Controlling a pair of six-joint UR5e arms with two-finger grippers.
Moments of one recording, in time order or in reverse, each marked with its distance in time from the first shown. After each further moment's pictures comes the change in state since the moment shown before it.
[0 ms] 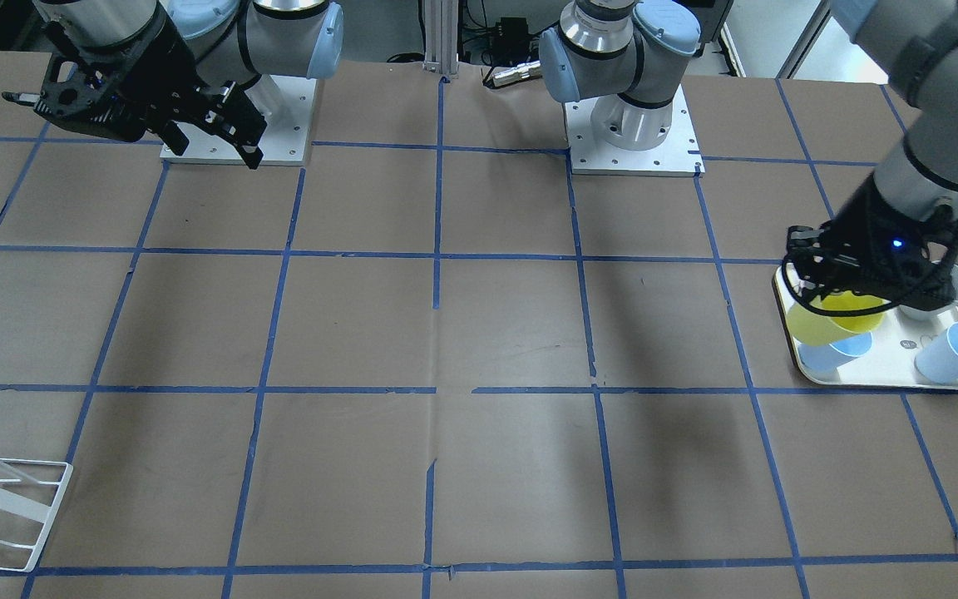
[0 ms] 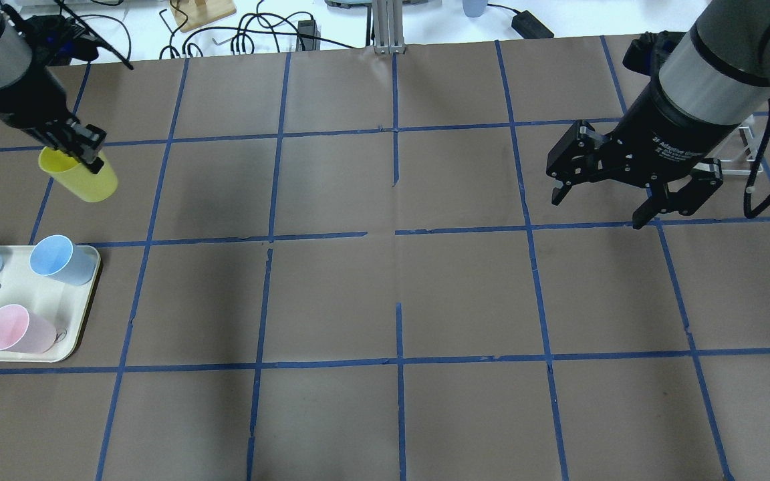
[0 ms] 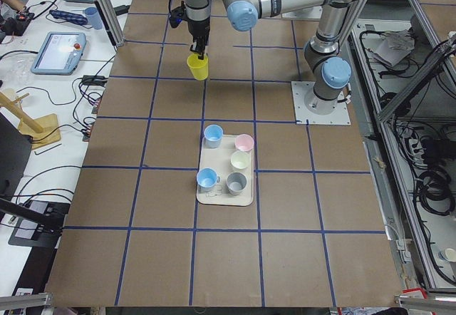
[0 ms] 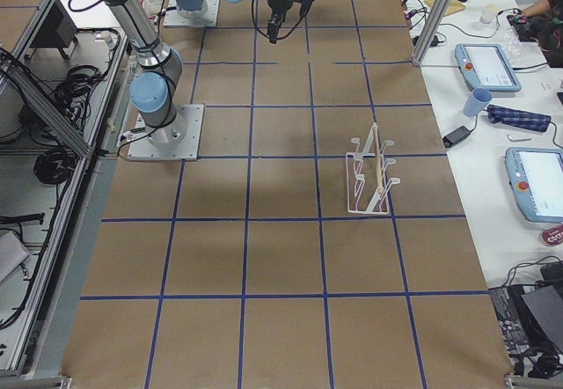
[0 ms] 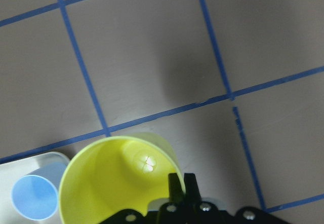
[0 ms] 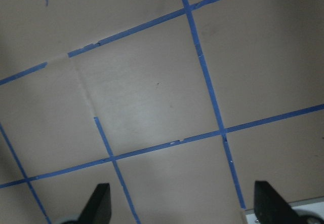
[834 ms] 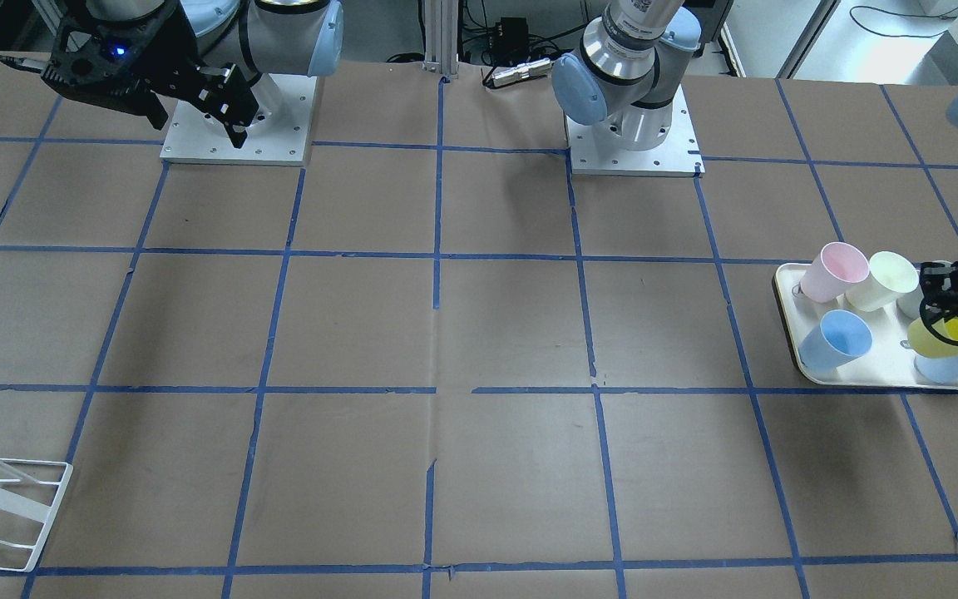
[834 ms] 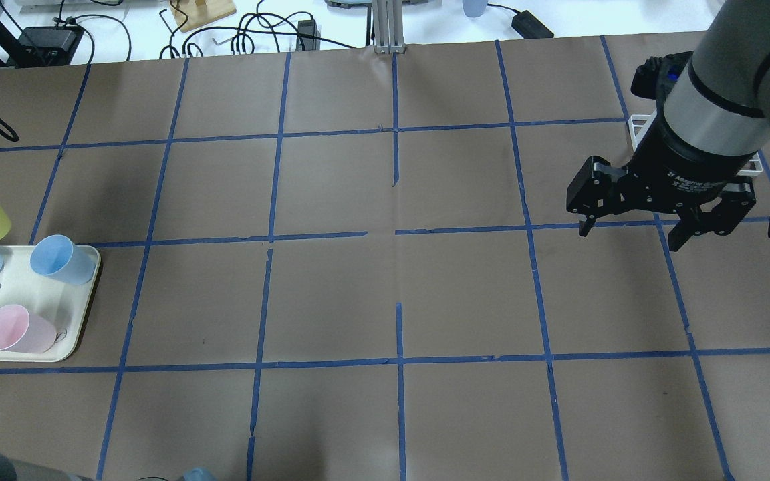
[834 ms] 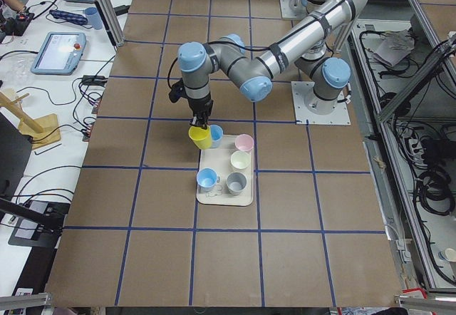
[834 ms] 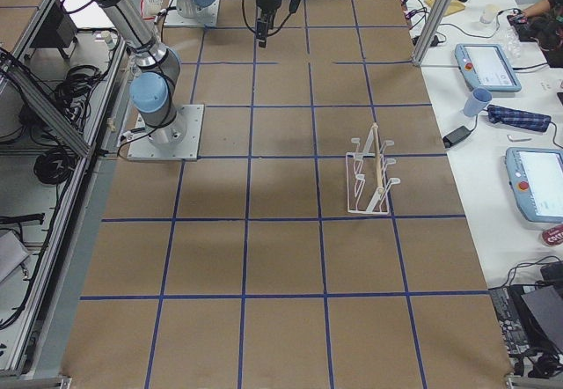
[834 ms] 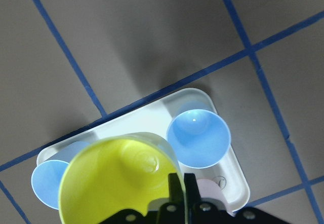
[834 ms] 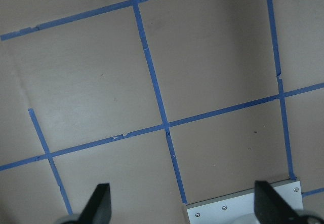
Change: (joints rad) left arm 0.302 -0.148 -0.069 0.246 0.080 0.297; right arm 0.034 -0.062 0.051 0.011 -0.140 -0.014
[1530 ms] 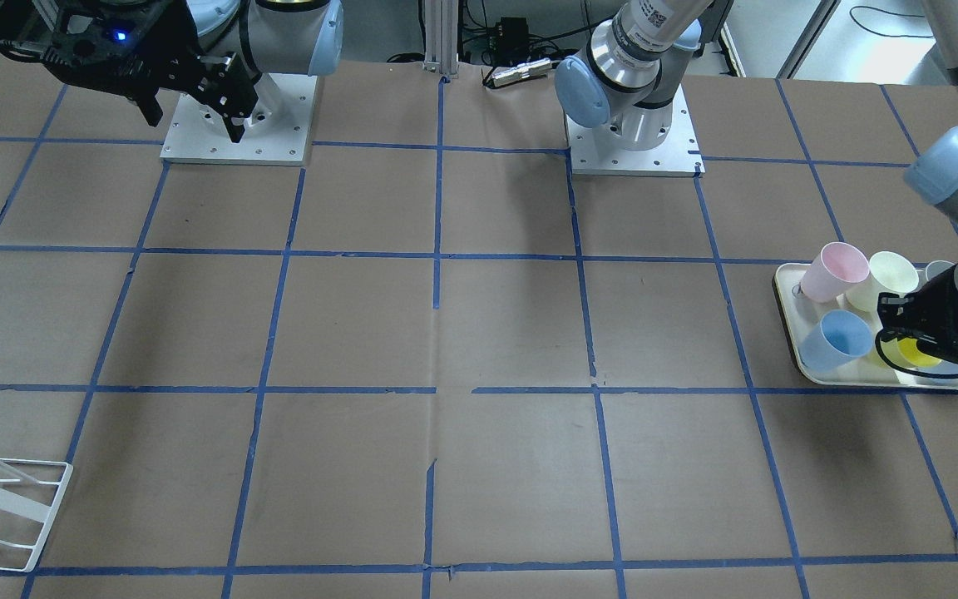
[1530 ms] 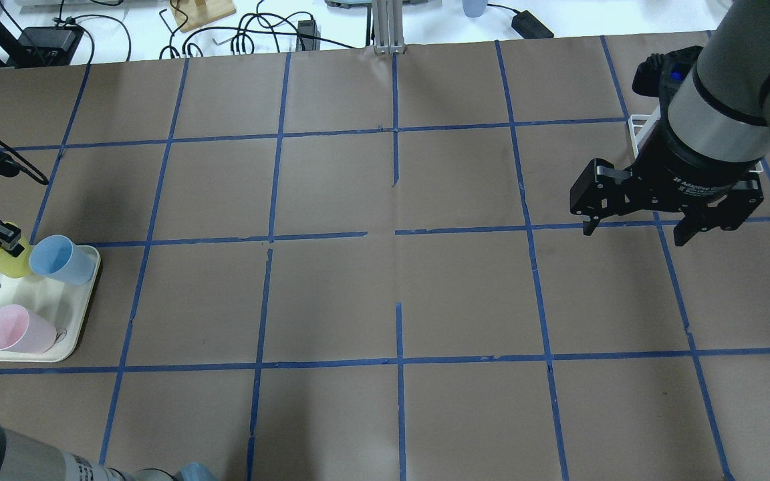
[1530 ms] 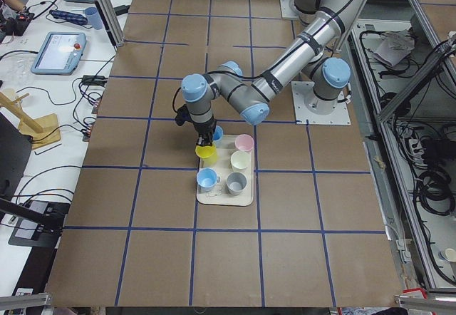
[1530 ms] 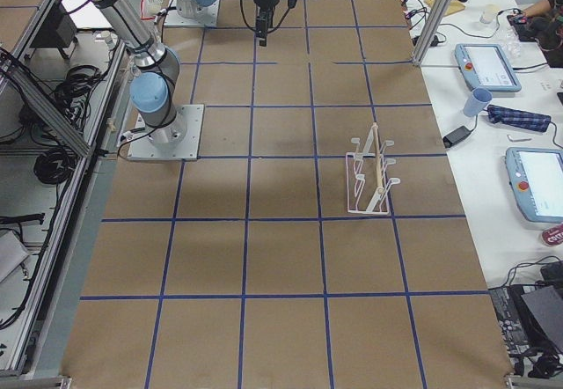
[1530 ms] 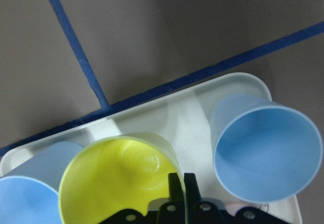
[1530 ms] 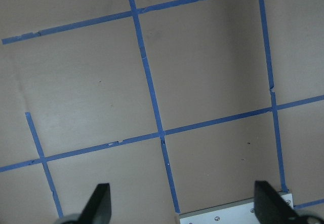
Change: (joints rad) left arm 0.031 -0.099 -0.112 0.136 0.021 0.001; right arm 0.007 -0.017 0.002 -0.042 0.010 -0.036
